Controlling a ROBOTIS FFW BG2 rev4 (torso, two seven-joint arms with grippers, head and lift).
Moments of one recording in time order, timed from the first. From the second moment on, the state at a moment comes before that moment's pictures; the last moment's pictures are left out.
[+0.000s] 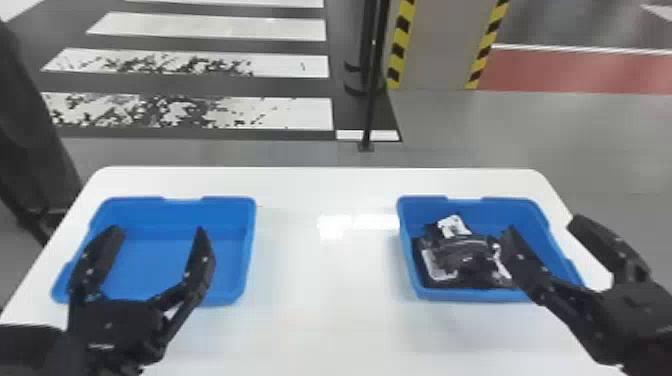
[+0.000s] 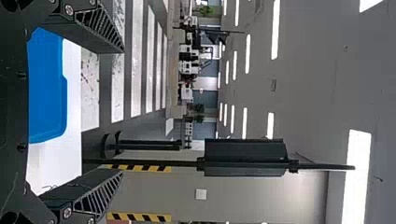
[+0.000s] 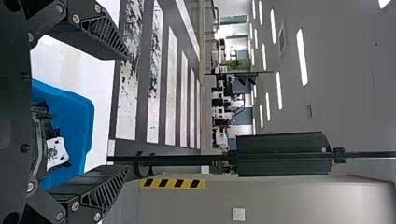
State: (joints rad) left arm 0.64 0.03 -0.01 -2.14 0.03 -0.19 -0.03; right arm 0.74 -0.14 -0.25 -2.45 -0.30 0.22 0.27
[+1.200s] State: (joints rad) left arm 0.63 0.03 -0.01 -2.14 0.02 -0.21 -0.03; right arm 0.74 -0.15 -0.25 -2.45 -0.29 0.22 0.27
